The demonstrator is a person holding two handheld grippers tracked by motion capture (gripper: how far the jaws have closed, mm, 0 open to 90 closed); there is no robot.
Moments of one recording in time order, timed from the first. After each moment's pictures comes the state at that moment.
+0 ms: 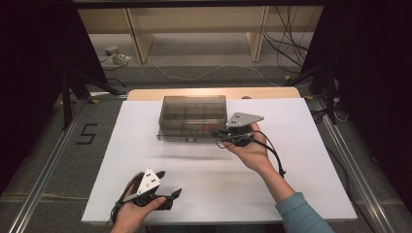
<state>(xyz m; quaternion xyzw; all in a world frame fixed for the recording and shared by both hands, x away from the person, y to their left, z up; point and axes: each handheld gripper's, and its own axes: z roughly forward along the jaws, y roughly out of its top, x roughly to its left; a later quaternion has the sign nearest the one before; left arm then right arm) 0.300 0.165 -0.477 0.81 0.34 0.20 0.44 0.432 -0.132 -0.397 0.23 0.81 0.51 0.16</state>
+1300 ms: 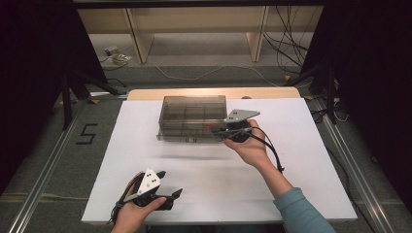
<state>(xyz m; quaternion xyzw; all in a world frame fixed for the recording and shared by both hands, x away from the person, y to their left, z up) 0.300 0.163 -0.477 0.81 0.34 0.20 0.44 0.446 -0.130 -0.399 0.25 0.83 0.48 0.15</state>
